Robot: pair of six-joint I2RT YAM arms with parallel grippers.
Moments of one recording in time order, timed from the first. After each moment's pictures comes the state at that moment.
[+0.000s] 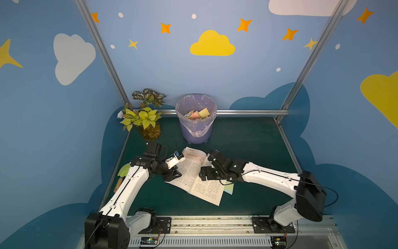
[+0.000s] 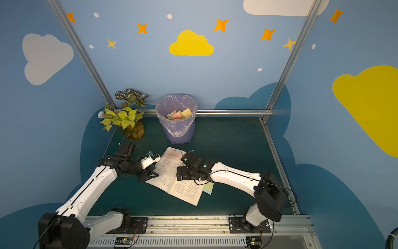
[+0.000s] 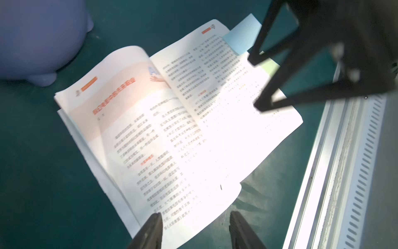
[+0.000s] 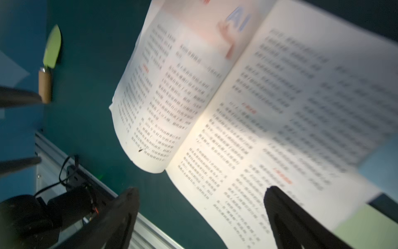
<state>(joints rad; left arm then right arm) -0.21 1.13 0.87 -0.90 0.57 0.73 0.96 1.45 1.01 -0.53 -0.01 0.80</state>
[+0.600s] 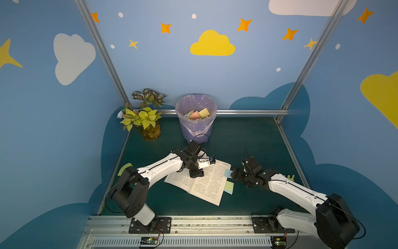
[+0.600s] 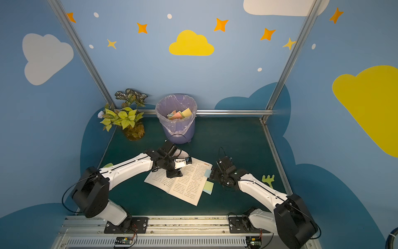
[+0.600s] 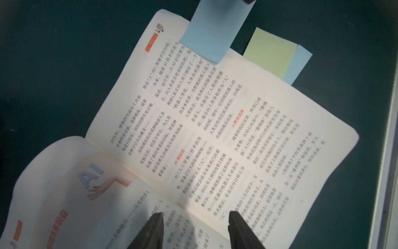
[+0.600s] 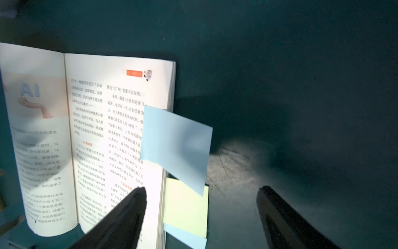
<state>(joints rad) -0.66 1.61 1.08 -0.63 0.26 0.67 0.58 1.23 0.58 -0.43 -0.08 0.87</state>
